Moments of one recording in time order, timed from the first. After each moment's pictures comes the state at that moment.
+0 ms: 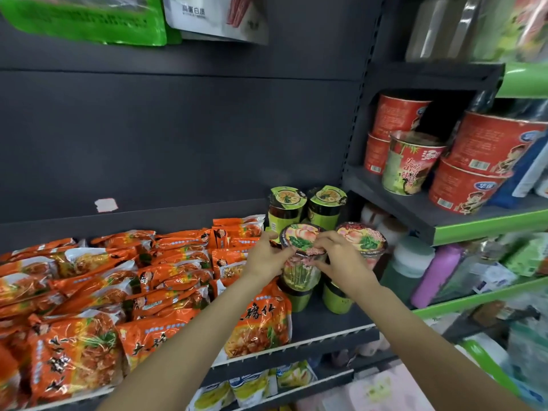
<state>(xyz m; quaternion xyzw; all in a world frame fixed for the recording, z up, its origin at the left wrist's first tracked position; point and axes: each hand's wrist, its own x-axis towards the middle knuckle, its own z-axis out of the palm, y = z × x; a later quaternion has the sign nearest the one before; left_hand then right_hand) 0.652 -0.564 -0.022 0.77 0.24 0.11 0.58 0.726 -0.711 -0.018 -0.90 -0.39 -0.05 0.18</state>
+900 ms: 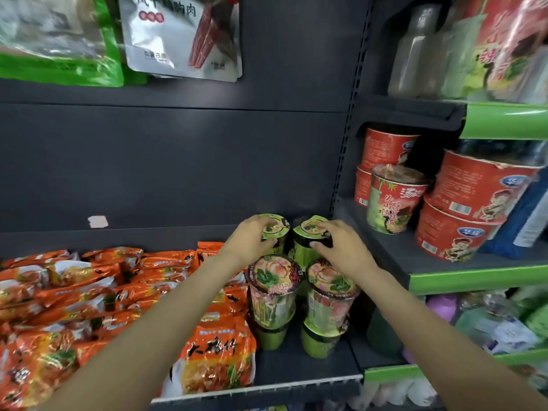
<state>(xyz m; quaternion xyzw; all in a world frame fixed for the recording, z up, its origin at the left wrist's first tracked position) 0.717 -0.567 0.044 0.95 0.15 0.15 0.22 0.832 -0.738 0.036 -0.88 -0.40 -0.05 0.25</state>
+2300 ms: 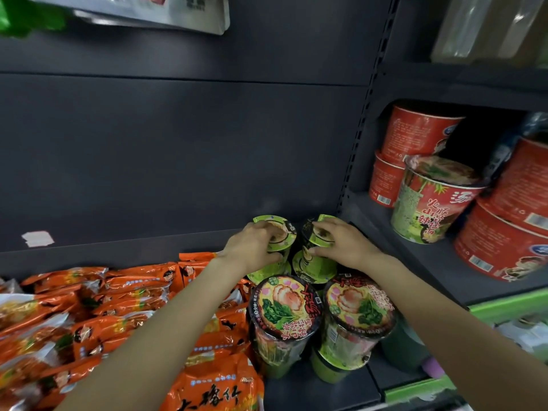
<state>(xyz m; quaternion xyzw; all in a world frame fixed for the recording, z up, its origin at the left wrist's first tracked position) 0.797 -0.497 0.001 0.98 0.10 0.04 0.14 0.917 -0.677 0.008 -0.90 -0.39 0.07 0.18</state>
